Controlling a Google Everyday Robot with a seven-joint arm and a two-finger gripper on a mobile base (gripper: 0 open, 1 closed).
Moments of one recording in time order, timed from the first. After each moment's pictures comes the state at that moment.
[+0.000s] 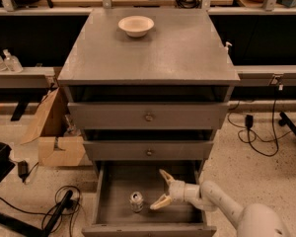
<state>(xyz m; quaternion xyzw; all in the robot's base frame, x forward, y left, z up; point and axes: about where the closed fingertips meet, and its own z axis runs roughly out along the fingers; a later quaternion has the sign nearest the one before) 0.592 -0.050 0.248 -0.46 0.63 0.38 0.50</state>
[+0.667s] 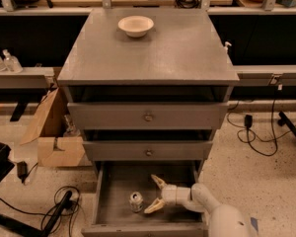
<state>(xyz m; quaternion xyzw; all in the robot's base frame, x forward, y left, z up) 0.590 -0.011 0.176 -0.47 0.61 0.42 0.49</state>
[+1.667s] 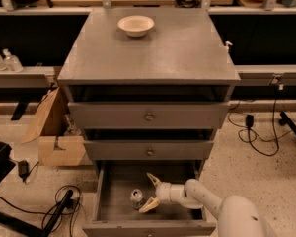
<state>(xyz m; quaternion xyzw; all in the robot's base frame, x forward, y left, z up) 0.598 0.014 0.197 -0.51 0.62 0.37 0.47</state>
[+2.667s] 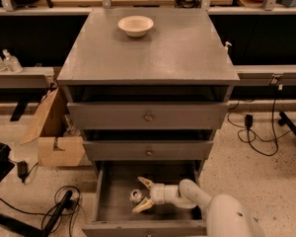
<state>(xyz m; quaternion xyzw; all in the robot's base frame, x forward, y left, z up) 0.590 0.041 0.188 -0.51 0.60 0.41 0.46</state>
